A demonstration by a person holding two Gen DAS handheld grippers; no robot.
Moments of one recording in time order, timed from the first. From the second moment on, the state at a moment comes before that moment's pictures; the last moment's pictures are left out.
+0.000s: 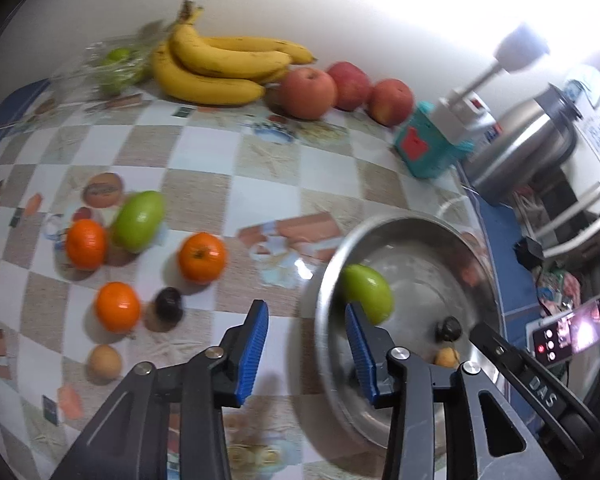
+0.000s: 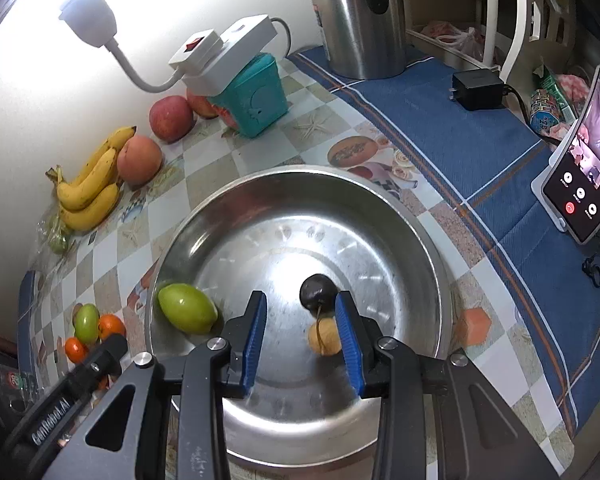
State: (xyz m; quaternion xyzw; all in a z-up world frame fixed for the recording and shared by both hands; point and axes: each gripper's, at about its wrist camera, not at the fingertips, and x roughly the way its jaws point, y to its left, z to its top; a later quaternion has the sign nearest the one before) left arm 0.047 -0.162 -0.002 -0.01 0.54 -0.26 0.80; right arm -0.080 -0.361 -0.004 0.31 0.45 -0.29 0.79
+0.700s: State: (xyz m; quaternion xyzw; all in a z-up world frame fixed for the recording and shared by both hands) left arm 0.069 -0.115 0.001 -0.03 0.56 -0.18 0.81; right arm -0.077 -0.346 0.000 0.30 0.47 -0.26 0.79
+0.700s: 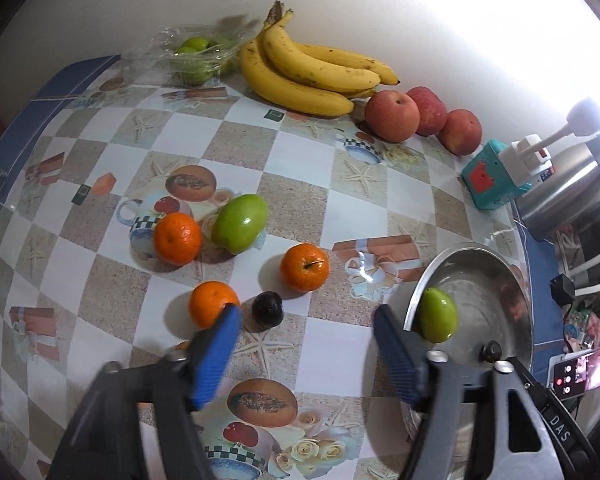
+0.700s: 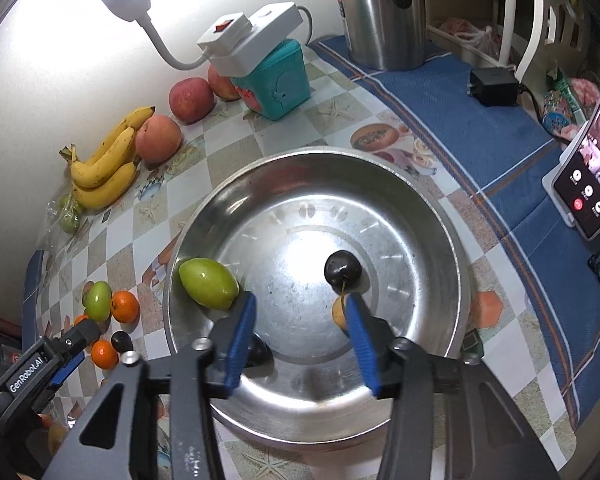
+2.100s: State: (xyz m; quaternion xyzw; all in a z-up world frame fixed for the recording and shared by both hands) left arm 0.089 -0.050 0.012 0.05 0.52 -0.08 0.85; right arm -0.046 -0.306 -0.008 0.27 0.49 -0.21 0.80
